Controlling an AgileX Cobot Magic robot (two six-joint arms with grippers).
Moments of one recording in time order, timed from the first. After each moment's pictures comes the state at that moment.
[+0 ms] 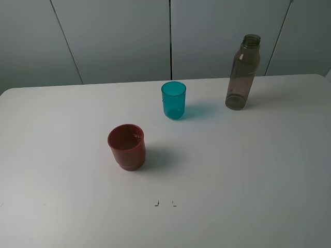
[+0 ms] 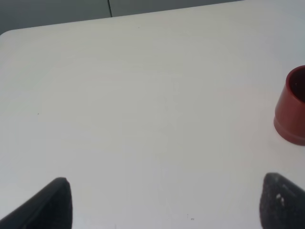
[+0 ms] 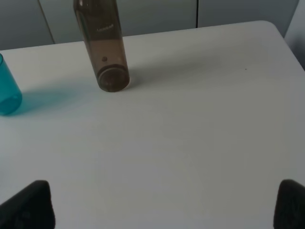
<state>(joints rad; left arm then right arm) -0.11 0.00 -0.51 0.02 1.09 0.01 -0.07 0.00 -0.51 0.04 1.09 0.05</state>
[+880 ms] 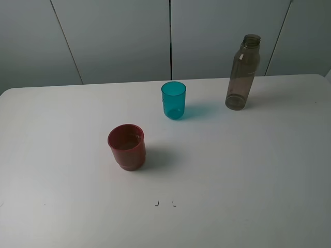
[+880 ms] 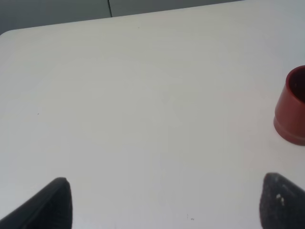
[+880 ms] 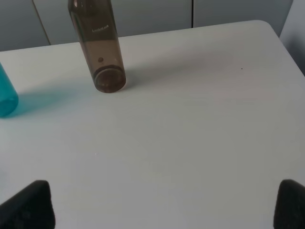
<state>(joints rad) -0.11 0.00 -0.51 0.02 1.09 0.01 -0.08 0.00 -0.51 0.04 1.09 0.05</state>
